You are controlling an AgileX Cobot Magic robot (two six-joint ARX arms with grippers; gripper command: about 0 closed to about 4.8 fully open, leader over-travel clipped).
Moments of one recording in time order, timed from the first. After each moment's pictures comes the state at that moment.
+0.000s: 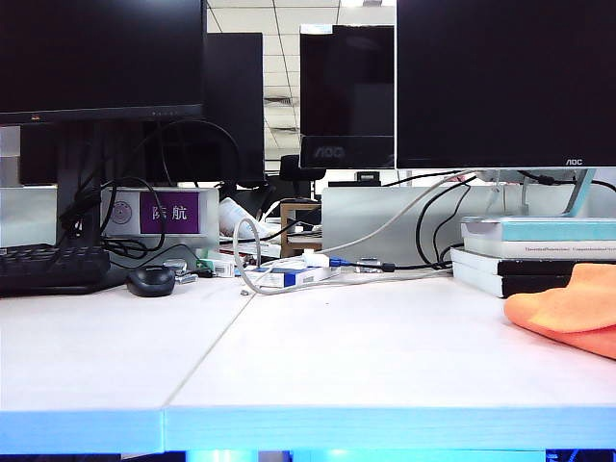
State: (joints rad) left arm -0.82 1.12 2.42 -1.20 -0.28 -0.02; right arm -0.10 0.08 0.24 -0.40 -0.18 0.21
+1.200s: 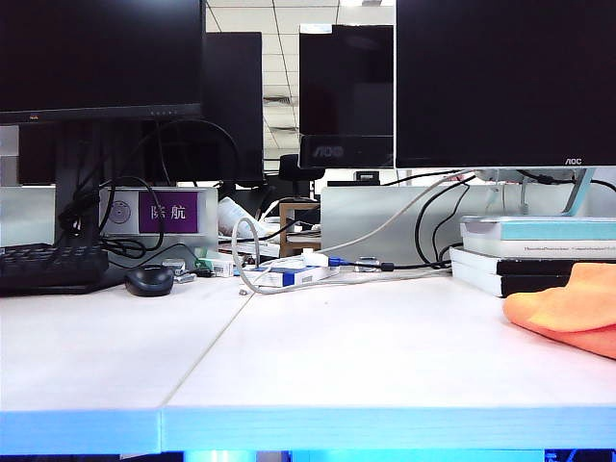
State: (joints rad) left arm -0.17 0.00 0.23 -0.22 0.08 -0.04; right arm -0.10 0.08 0.24 -0.40 -0.18 0.21
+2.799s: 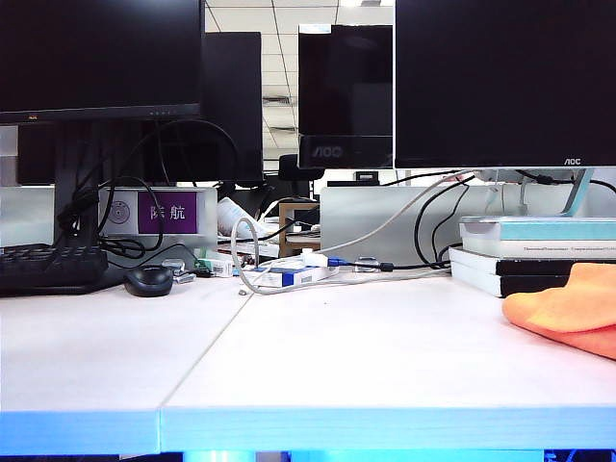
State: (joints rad) left arm 0.08 0.00 0.04 -0.23 0.09 -0.01; right arm -0.10 0.06 0.24 -0.41 -0.18 0.21
